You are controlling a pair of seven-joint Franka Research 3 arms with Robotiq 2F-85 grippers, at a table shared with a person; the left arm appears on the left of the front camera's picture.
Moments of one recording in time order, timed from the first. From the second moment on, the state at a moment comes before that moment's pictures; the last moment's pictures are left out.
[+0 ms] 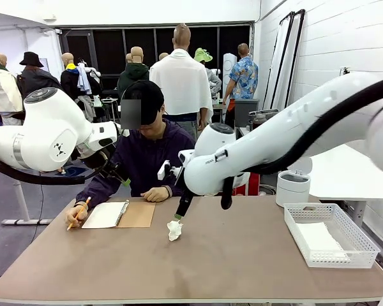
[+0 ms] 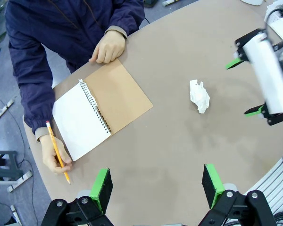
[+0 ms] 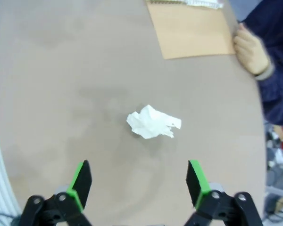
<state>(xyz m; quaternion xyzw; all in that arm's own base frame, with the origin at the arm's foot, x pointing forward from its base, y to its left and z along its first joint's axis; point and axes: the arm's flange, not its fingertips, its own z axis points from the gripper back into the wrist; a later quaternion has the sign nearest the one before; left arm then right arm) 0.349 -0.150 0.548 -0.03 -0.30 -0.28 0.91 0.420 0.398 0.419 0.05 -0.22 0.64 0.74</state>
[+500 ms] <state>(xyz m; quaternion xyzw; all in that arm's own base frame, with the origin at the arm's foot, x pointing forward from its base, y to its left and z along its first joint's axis) 0.349 -0.149 0.548 -0.03 -0.30 -0.28 0.91 0.455 0.416 0.402 0.03 -0.16 0.67 0.73</state>
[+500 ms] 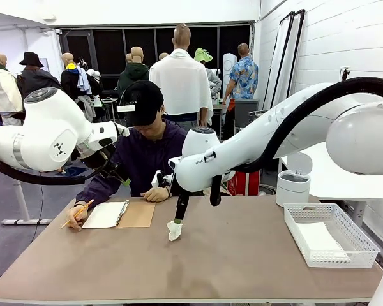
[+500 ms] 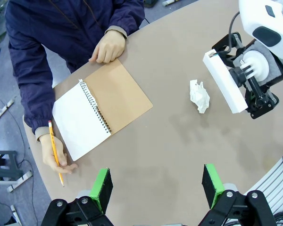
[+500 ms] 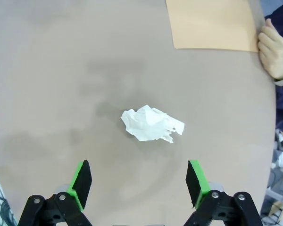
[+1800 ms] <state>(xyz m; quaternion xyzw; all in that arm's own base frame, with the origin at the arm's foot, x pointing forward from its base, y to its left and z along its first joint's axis) 0.349 -0.149 0.548 -0.03 -0.30 -0.28 0.91 0.496 0.441 0.359 0.04 -0.14 0.68 0.72</state>
